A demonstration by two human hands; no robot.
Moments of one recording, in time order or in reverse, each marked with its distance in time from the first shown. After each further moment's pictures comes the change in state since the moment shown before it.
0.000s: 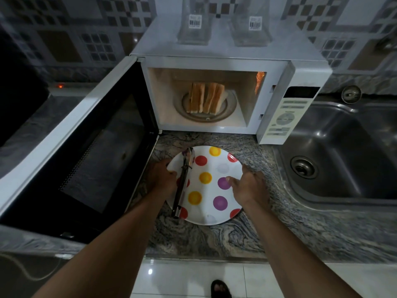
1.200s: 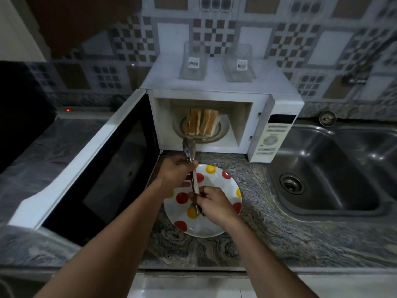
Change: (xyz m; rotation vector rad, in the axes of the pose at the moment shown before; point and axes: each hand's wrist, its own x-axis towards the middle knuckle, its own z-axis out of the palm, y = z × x) left_hand -0.031 0.078 -0.060 -0.680 -0.309 -0.032; right_hand -0.068 -0.070 -0.022 0.598 -0.434 -0.222
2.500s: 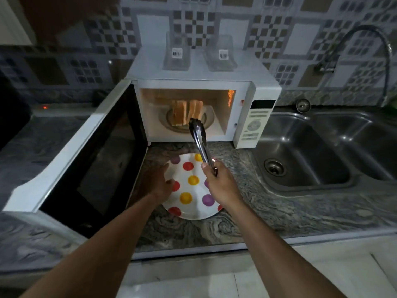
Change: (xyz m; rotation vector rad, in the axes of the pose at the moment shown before) left_hand -0.015 -0.068 -0.016 0.544 0.040 0.216; right_hand -0.021 0.002 -0.020 -0.092 0.404 -0.103
